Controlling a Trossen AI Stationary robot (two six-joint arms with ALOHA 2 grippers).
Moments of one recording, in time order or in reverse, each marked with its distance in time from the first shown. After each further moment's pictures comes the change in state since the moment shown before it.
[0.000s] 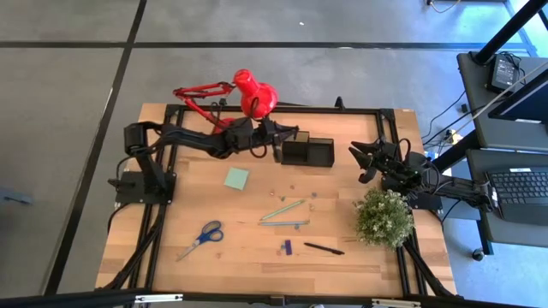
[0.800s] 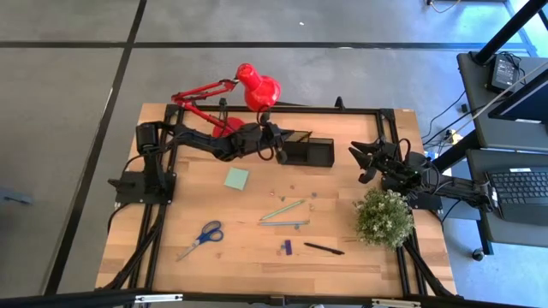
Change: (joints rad) left arm -0.003 0.098 0.004 -0.059 -0.150 -0.017; right arm 0.000 0.000 0.000 -0.002 0.000 -0.002
